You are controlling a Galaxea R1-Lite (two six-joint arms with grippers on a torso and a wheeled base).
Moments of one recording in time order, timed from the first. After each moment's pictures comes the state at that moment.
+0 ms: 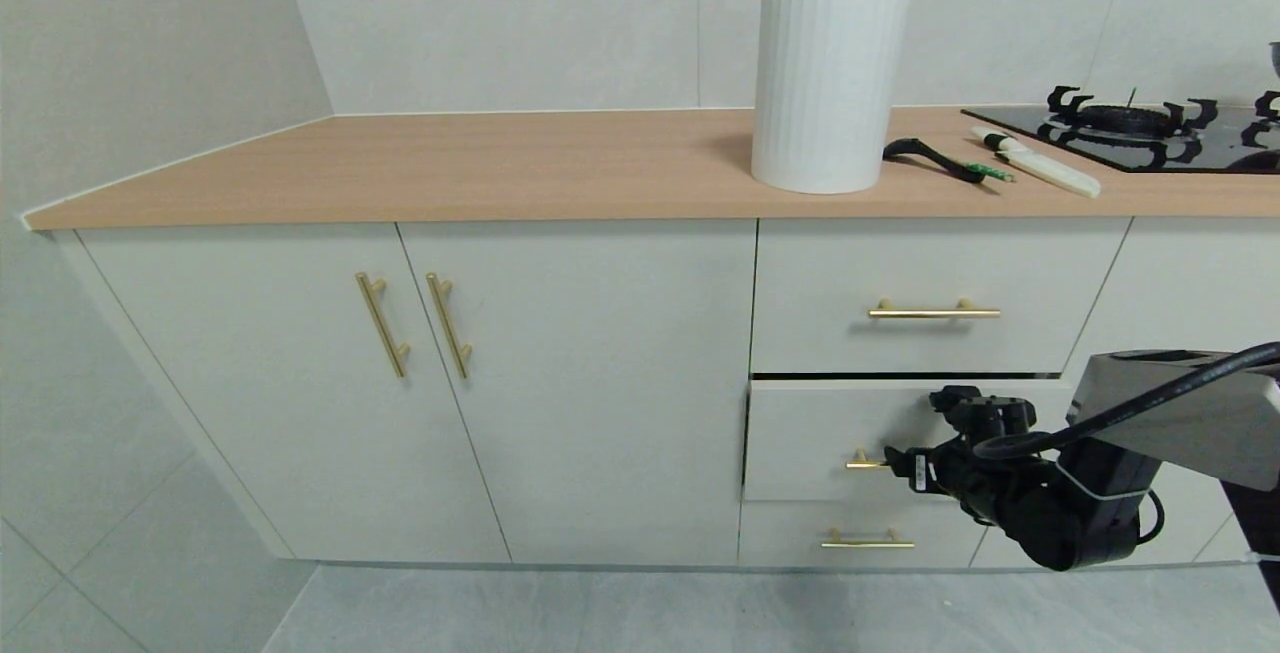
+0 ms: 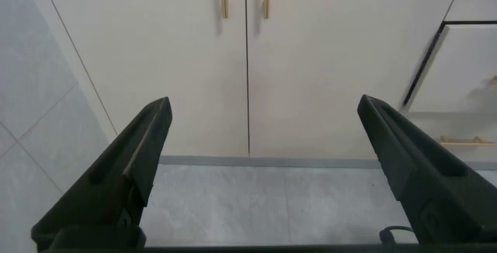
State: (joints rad) left arm 0.00 0.00 0.00 0.00 0.02 0.00; right arm 0.14 2.50 -0.86 -1.04 -0.17 0.10
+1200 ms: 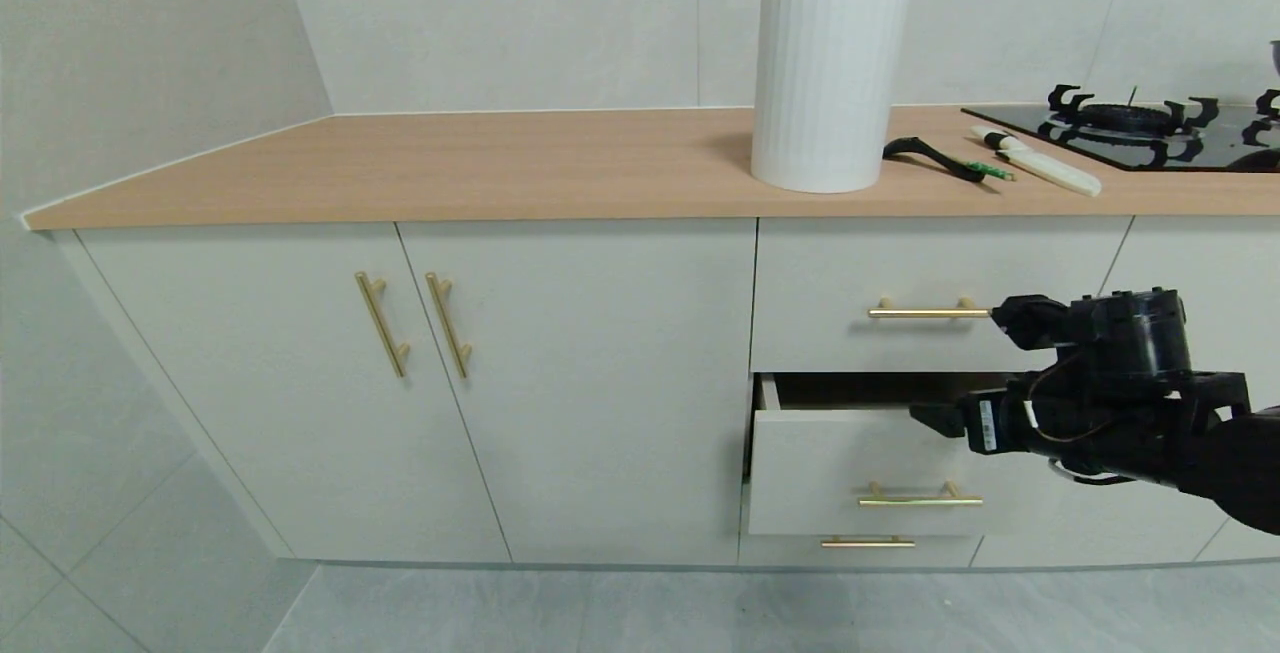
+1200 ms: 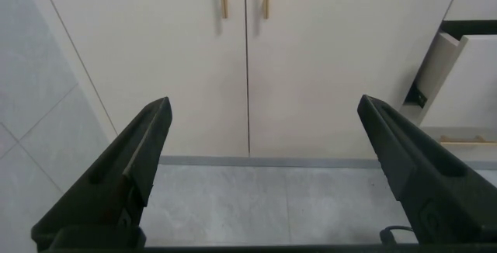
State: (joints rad) left arm 0.00 0.00 0.00 0.00 0.02 0.00; right arm 0.22 1.80 -0.71 -0.54 -0.01 0.05
